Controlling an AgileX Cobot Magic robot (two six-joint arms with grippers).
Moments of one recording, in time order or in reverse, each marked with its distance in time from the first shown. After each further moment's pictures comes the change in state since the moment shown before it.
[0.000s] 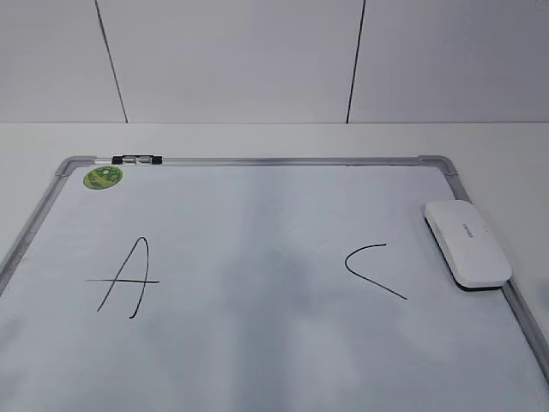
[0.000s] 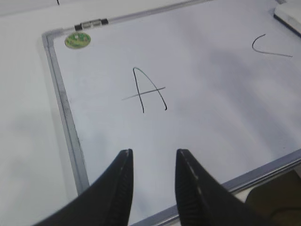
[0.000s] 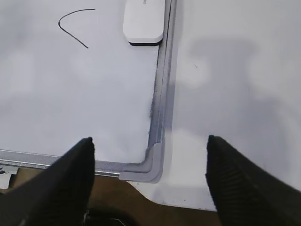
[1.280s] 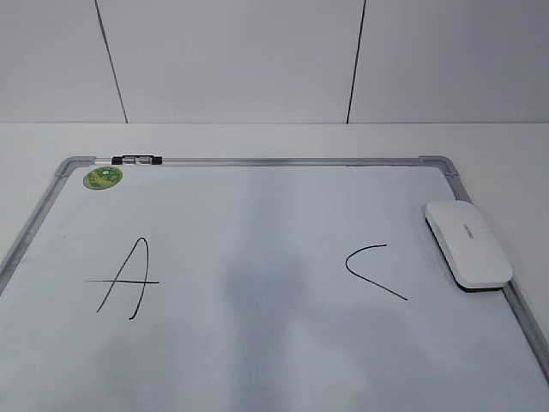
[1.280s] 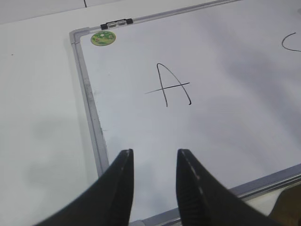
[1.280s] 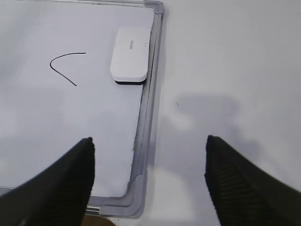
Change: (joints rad) left arm 0.000 -0.175 0.078 0.094 -0.002 -0.059; right arm 0.000 -0.180 0.055 -0.058 -0.076 -0.003
